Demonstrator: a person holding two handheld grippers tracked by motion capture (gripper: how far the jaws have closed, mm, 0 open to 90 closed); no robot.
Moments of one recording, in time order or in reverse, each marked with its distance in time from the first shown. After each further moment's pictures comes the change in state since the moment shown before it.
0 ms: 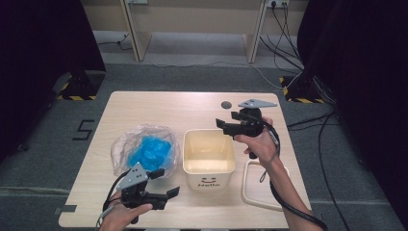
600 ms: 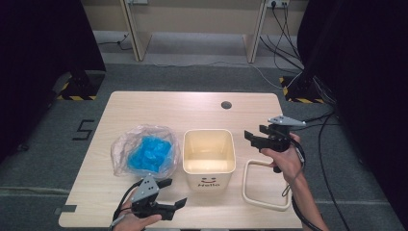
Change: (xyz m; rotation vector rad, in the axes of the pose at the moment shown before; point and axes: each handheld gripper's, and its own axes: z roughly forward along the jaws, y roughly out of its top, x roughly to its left) left arm -0.011 -0.032 0.020 0.041 -0.022 0.047; right arm -0.056 -0.060 -0.034 0.008 -0.124 0.076
